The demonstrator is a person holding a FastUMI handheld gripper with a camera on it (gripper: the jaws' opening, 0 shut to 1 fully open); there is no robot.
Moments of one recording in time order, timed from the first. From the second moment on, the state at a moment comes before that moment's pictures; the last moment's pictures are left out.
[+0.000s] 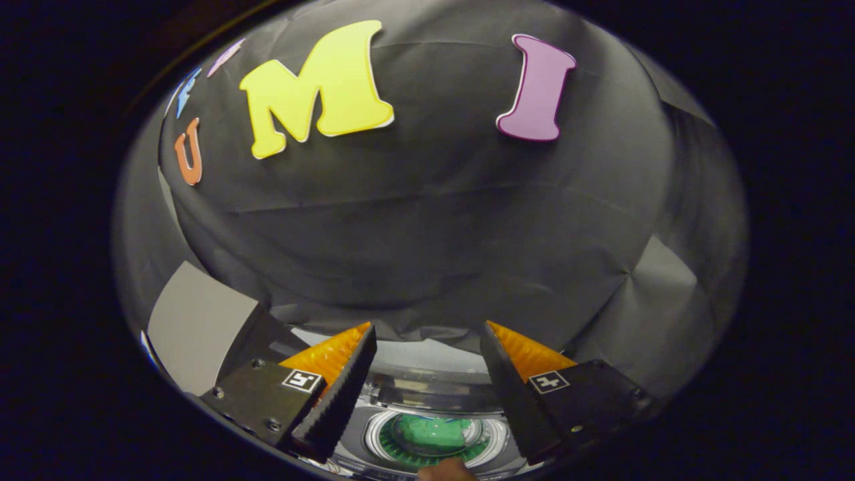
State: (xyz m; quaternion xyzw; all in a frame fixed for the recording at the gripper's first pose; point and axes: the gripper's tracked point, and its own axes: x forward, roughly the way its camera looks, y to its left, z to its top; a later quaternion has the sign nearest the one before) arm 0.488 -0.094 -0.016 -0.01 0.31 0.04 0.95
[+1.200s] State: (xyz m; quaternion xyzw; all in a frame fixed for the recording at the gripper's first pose) arm 0.428 -0.099 -0.053 0.01 0.32 0.02 0.95
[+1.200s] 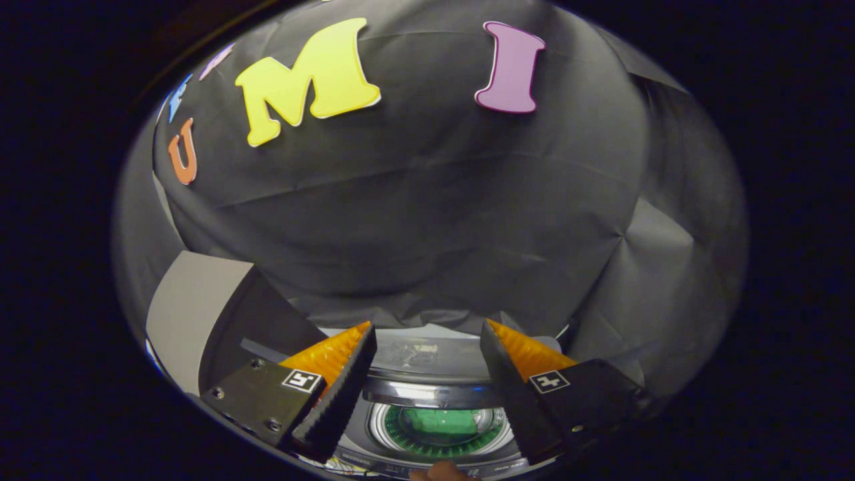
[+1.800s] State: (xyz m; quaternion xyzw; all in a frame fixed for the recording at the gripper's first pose) arm 0.394 -0.100 -0.062 0.00 0.32 -0.01 0.95
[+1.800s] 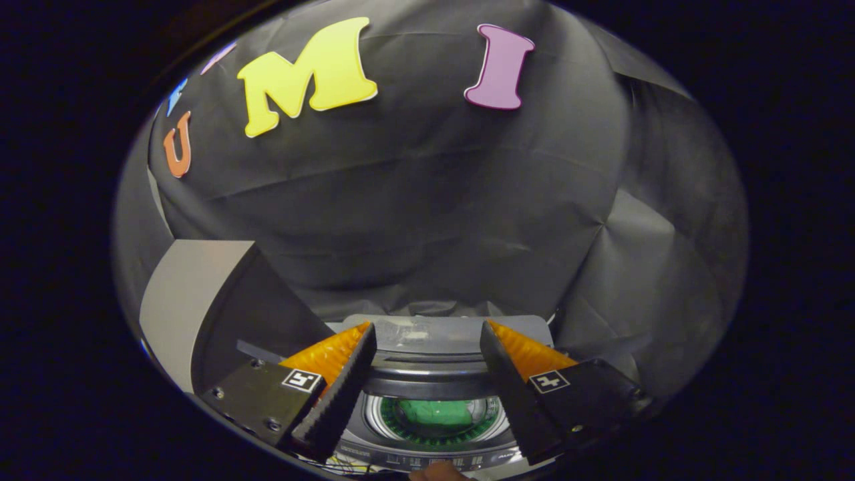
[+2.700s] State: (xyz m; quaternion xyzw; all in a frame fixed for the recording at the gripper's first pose) arm 0.323 -0.096 -0.122 0.00 0.37 -0.04 0.93
